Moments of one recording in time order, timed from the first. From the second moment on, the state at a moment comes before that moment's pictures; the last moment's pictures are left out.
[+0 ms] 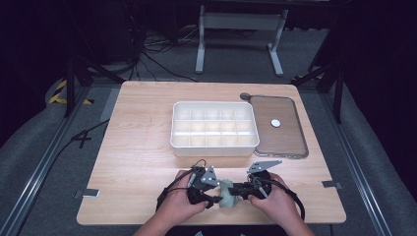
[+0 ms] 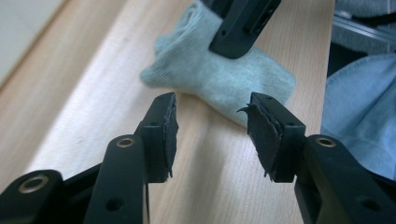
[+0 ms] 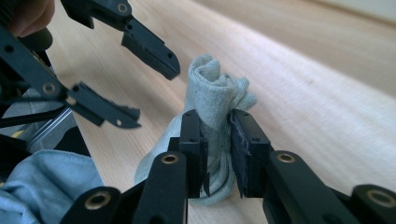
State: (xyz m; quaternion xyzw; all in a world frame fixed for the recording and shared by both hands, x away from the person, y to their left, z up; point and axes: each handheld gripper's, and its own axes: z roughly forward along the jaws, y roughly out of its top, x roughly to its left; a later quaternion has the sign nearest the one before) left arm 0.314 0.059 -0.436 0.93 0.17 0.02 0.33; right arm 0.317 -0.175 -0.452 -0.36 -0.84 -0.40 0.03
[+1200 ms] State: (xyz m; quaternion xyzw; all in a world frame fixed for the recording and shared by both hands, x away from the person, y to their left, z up) left arm 0.333 0.112 -0.412 0.89 0.25 0.04 0.36; right arm 0.345 -0.192 -0.362 -0.30 -0.84 -0.42 -0.15
